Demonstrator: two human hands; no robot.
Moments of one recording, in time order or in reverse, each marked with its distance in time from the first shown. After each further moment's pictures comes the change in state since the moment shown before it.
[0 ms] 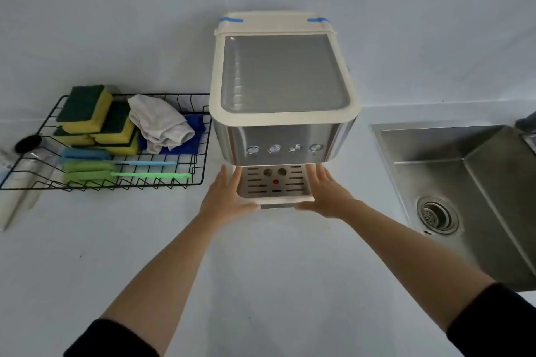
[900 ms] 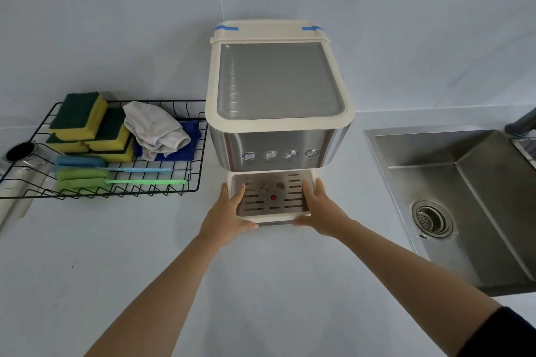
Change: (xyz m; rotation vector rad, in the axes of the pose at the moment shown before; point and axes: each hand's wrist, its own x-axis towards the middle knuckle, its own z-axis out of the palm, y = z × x) left_hand -0.014 0.002 0.019 -0.090 -0.056 -0.094; right_hand -0.018 -0.009 0.013 0.173 -0.009 0.105
